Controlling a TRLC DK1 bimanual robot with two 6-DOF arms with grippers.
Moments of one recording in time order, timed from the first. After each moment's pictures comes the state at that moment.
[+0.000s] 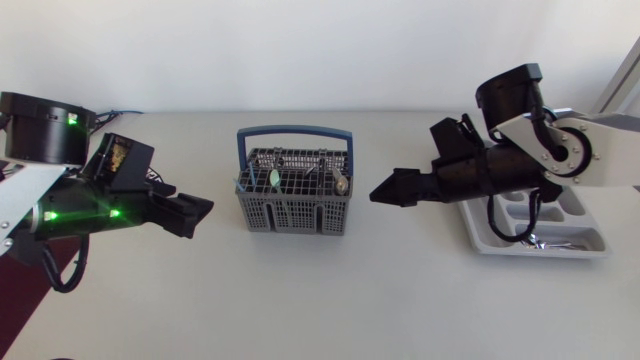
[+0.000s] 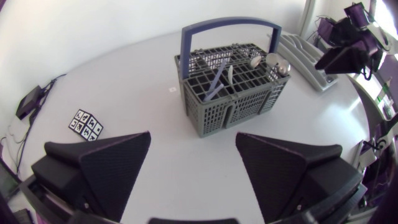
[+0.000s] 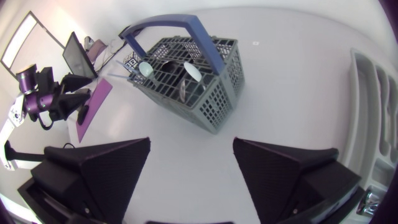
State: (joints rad) left arm -0.25 1.09 0.71 -0.36 0.12 0.14; right arm 0.26 1.43 0.93 -0.38 -0.53 0.07
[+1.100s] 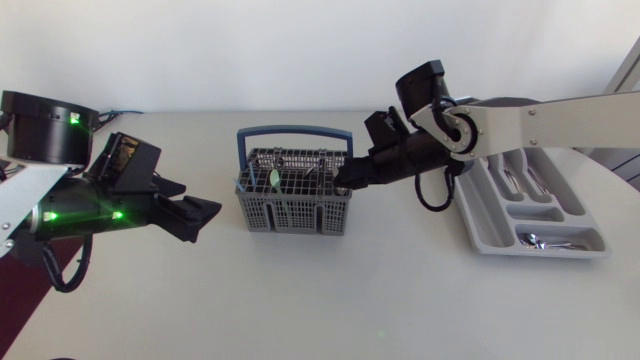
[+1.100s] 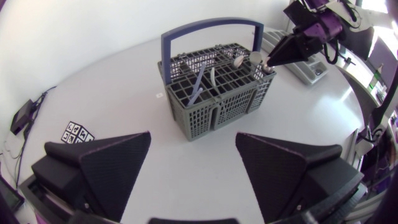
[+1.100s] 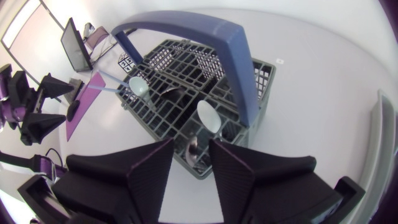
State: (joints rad) left arm -0.27 1.09 0.71 -0.35 0.17 0.19; right arm 0.40 1.76 1.17 -0.27 -0.43 0.07
